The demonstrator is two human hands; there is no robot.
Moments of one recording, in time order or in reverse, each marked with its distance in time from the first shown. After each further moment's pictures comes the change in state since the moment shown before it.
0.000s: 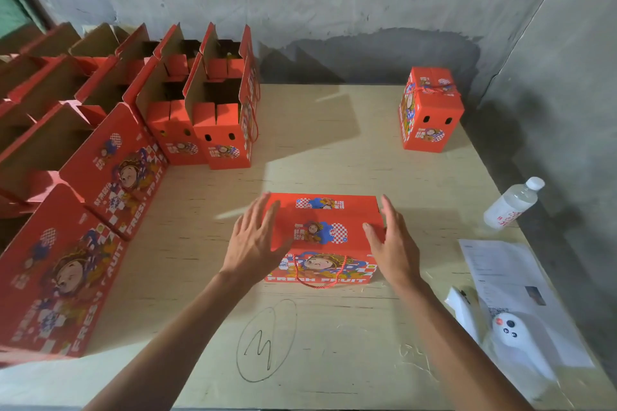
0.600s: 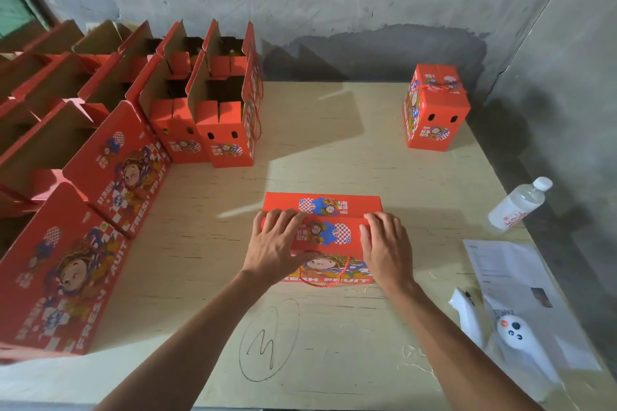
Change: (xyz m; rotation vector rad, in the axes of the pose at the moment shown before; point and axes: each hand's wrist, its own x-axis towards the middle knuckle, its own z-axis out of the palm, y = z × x) left_hand 0.006 0.006 0.035 0.125 0.031 0.138; right_hand 0.001 0.014 0.031 -0.345 0.146 -0.317
